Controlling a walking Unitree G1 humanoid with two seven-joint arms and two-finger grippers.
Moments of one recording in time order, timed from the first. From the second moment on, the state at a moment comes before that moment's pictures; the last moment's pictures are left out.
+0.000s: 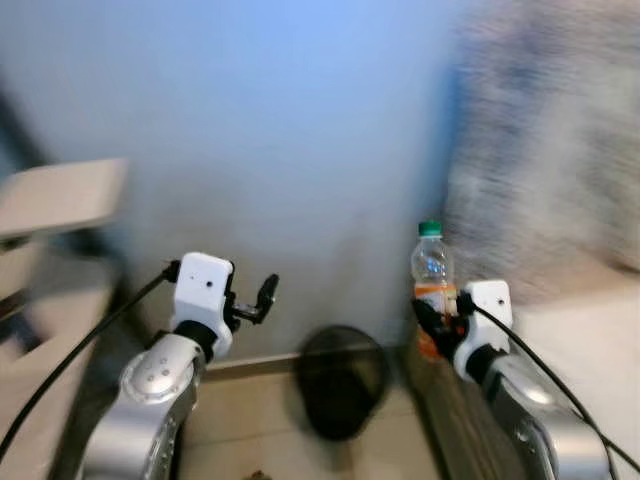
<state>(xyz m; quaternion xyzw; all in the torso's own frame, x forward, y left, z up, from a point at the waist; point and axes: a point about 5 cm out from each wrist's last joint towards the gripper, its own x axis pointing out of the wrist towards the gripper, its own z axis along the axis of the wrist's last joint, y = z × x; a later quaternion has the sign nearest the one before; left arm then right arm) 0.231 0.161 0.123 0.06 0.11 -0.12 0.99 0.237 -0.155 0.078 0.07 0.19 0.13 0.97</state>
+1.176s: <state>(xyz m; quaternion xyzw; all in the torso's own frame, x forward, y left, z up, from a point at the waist) 0.204 0.167 0.098 0.12 0.25 -0.34 0.90 0.260 -0.138 -0.012 -0.13 0.42 0.29 0.85</state>
